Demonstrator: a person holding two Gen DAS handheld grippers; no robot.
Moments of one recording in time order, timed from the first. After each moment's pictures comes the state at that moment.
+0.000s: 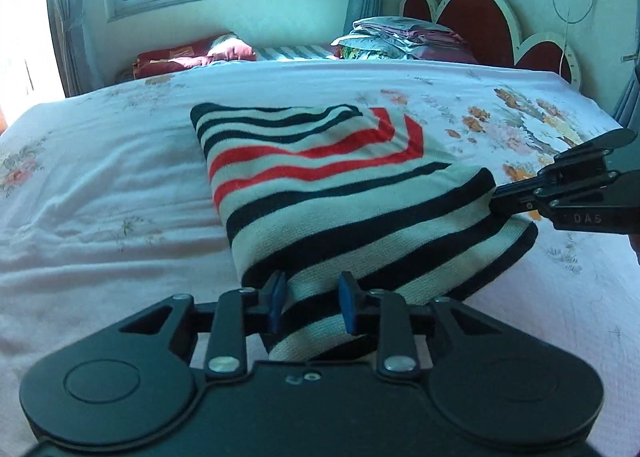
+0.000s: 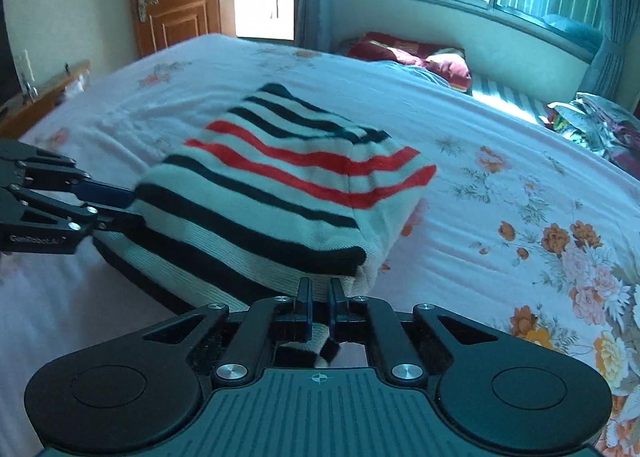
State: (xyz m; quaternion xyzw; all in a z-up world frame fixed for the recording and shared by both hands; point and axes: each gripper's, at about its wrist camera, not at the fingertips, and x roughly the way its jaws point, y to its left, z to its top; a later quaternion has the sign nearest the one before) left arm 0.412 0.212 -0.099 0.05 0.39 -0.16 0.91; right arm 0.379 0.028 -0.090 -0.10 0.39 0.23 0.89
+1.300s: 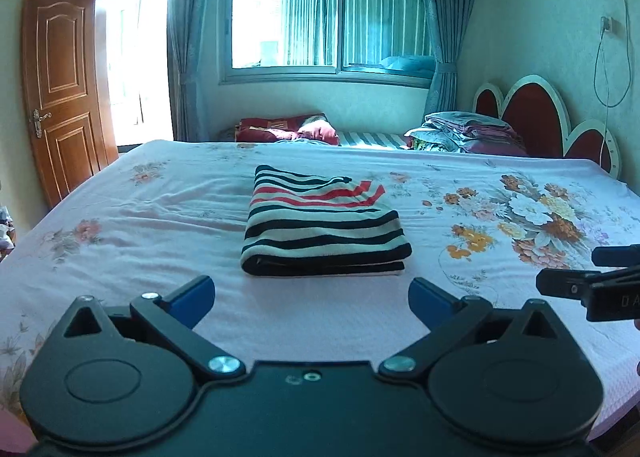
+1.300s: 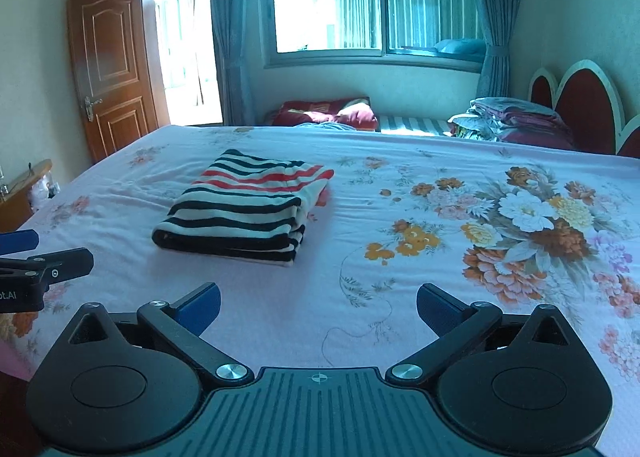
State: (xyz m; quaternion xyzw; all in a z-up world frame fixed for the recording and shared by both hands) left arm 0.164 0.121 -0.013 0.01 0.26 0.00 0.97; right arm 0.139 -0.058 -0.020 0.02 0.28 0.13 0.95
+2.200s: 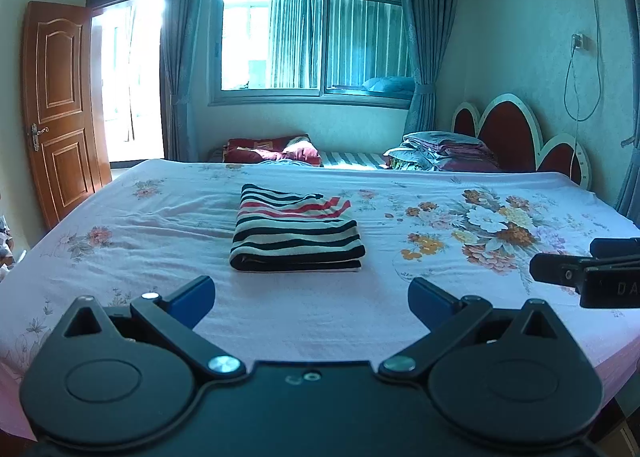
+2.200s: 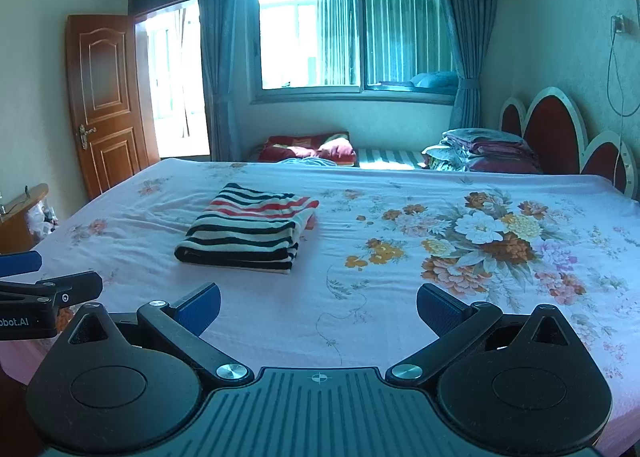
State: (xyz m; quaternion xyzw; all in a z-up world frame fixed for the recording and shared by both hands) left arm 0.076 0.104 0.024 0.00 0.23 -0.02 0.97; right arm 0.025 -0.070 0.034 0.03 0.24 0.10 0.97
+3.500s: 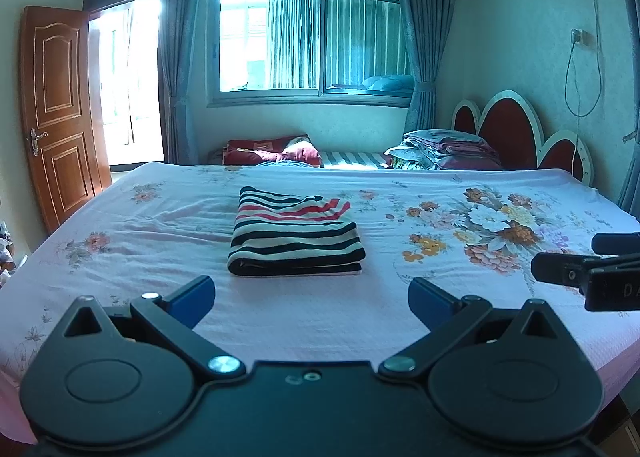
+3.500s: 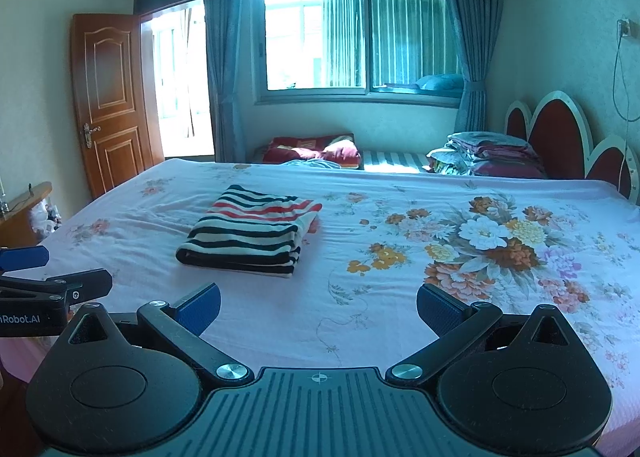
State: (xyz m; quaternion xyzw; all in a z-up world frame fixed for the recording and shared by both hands) left arm 0.084 0.105 0.024 0.01 0.23 -0.02 0.97; right arm 0.032 -0.078 0.035 0.02 0.24 0.11 0.97
